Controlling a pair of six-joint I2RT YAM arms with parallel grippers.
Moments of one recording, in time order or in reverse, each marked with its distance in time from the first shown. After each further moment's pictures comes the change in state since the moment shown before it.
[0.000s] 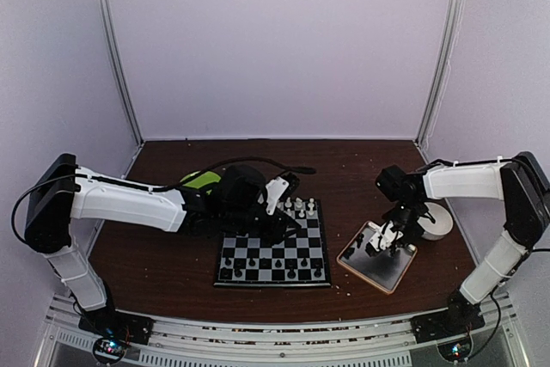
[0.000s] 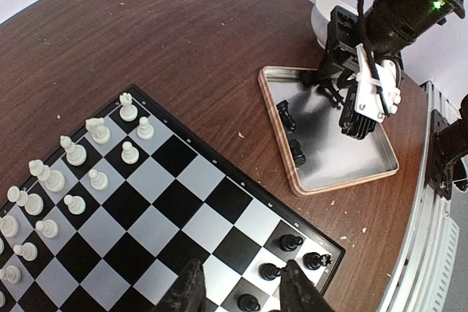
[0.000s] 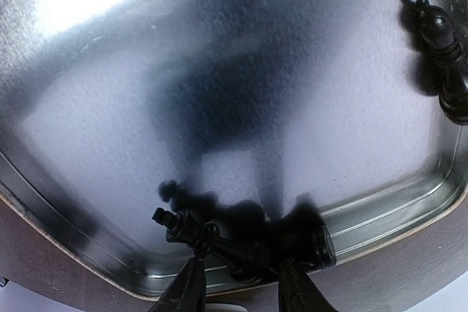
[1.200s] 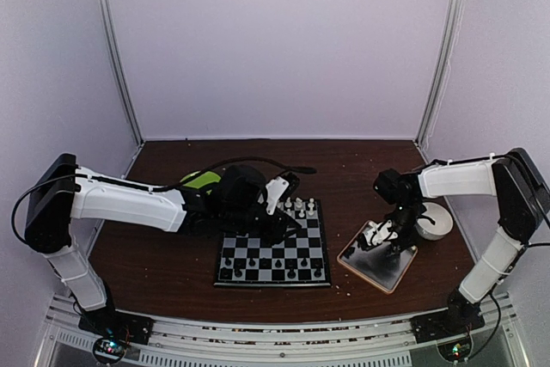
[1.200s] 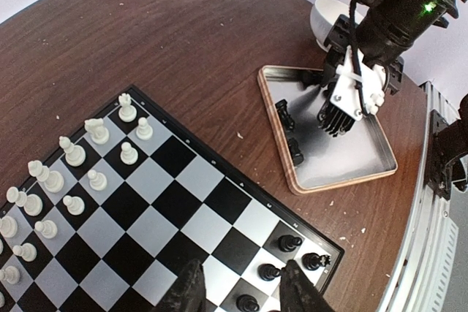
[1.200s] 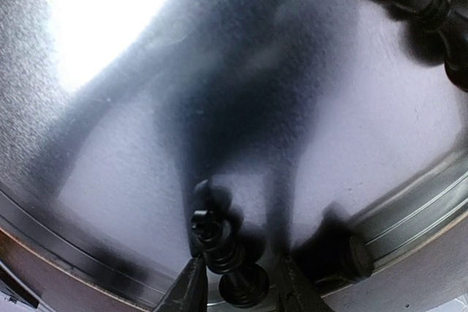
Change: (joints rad) left arm 0.000 0.000 0.000 0.003 0.003 -0.001; right arm -0.003 0.051 0.019 -0.054 -0.041 0.347
